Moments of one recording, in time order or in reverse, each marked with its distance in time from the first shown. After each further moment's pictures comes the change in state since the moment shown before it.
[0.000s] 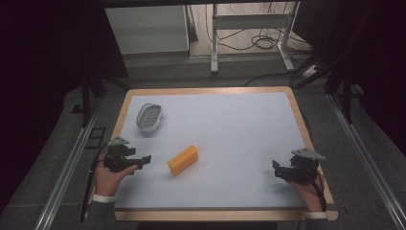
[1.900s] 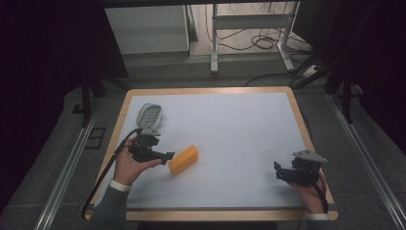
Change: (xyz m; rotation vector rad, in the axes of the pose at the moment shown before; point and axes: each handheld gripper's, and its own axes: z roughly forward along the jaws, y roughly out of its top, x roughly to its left) left arm -0.070 0.059 0.025 0.147 -0.040 0.248; right arm 0.000 -0.003 -0.007 -0.012 -0.012 -0.018
